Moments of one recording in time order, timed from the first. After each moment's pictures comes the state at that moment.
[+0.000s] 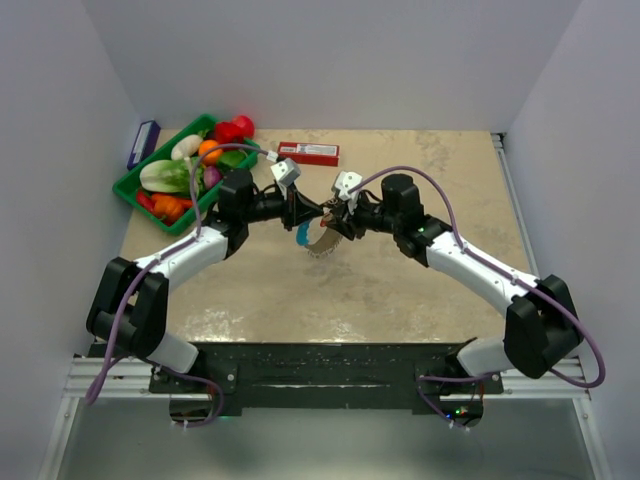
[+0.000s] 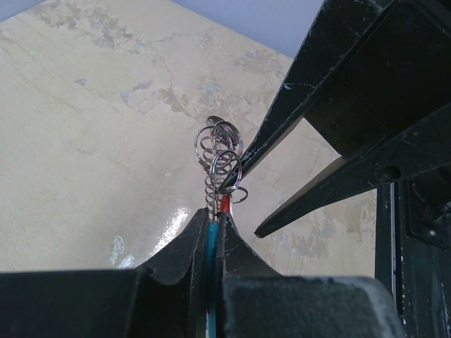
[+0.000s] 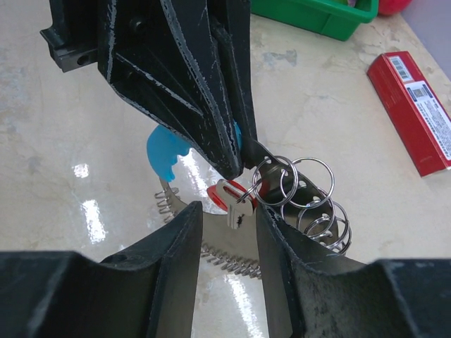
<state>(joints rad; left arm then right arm) -0.41 1.51 0.90 0.43 0.81 -0.13 0.57 1.41 0.99 0.05 -0.49 -0.33</state>
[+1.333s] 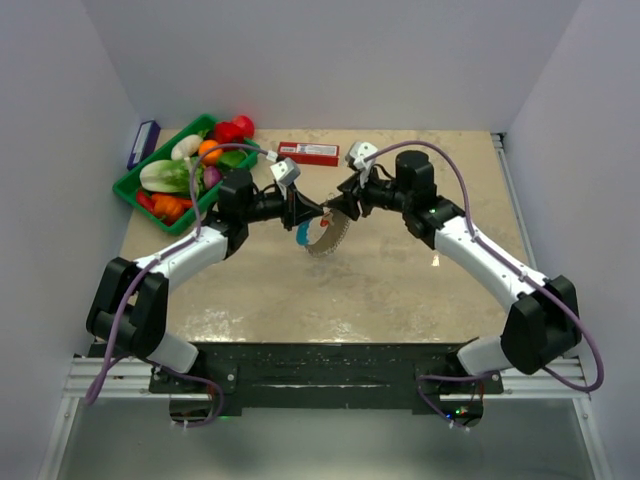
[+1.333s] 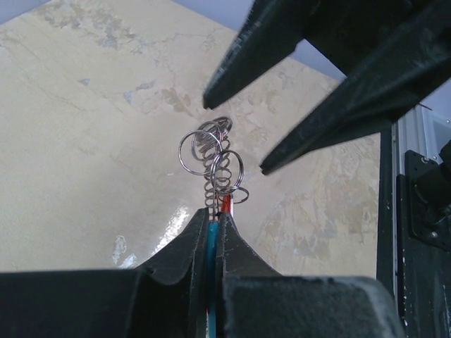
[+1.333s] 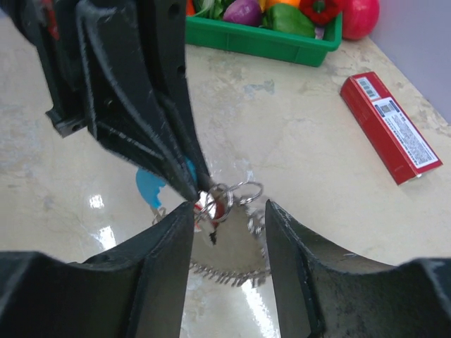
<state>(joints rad) -0.41 1.51 0.90 0.43 0.80 -0.13 0.50 1.41 1.12 -0.02 -0.54 -0.23</state>
